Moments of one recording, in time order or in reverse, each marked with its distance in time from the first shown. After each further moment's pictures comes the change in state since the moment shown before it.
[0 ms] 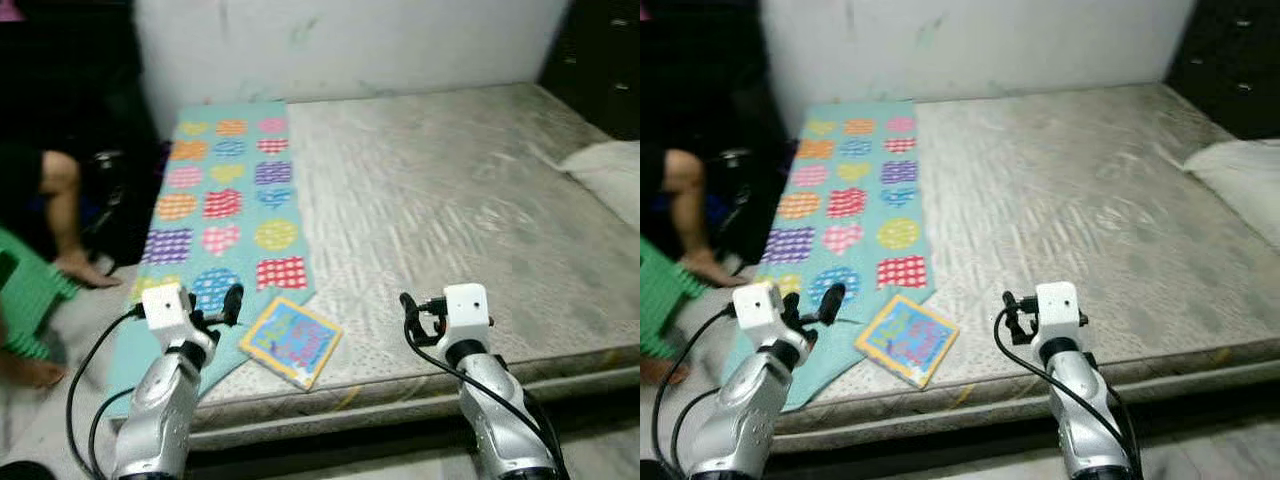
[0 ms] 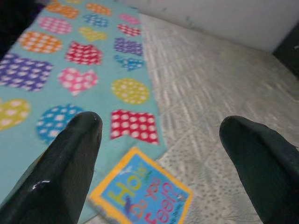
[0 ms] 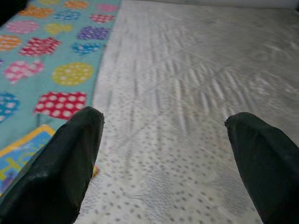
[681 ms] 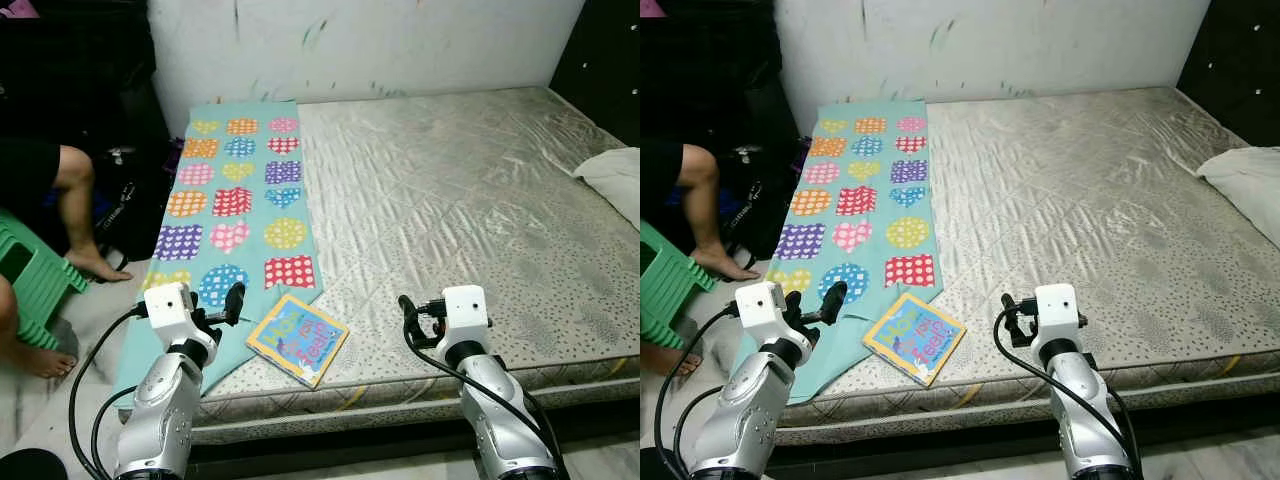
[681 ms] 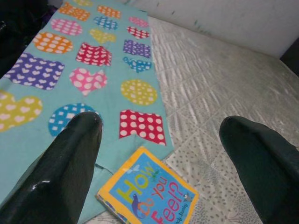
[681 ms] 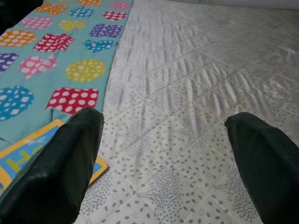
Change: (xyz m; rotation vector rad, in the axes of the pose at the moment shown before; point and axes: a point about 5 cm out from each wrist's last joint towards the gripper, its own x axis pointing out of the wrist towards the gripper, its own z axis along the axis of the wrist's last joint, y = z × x) left arm -0.002 0.003 -0.005 0.001 0.014 0.014; right arm 0.000 0.001 -0.002 -0.002 0.012 0.020
